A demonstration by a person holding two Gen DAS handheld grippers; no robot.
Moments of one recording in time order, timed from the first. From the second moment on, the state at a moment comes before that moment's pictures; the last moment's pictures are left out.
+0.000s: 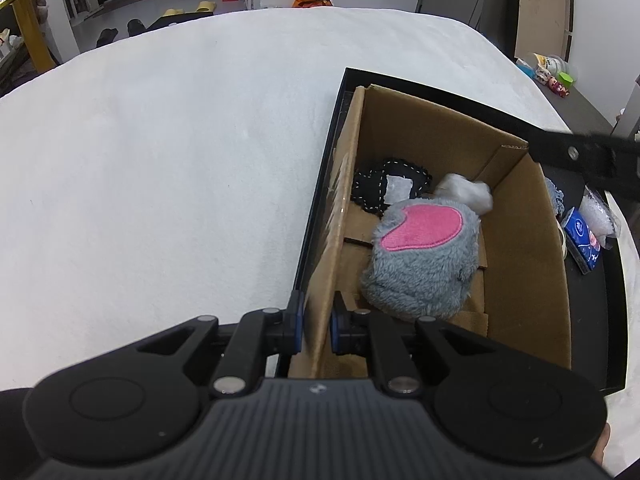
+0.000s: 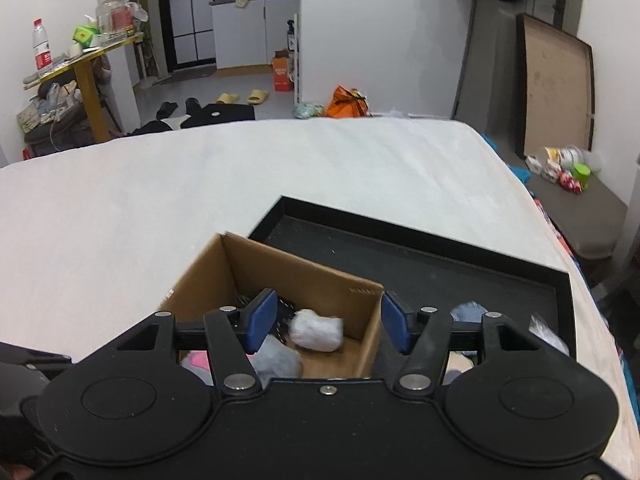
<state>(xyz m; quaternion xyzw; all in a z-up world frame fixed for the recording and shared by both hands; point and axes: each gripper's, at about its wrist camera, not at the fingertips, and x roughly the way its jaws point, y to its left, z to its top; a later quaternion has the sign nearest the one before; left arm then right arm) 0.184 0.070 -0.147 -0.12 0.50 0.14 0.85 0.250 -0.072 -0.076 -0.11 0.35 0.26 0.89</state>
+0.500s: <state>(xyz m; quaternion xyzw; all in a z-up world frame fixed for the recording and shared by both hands) 0.190 0.060 -0.141 -0.11 0.51 0.15 0.84 0.259 -0.124 -0.086 -0.13 0.37 0.24 0.89</state>
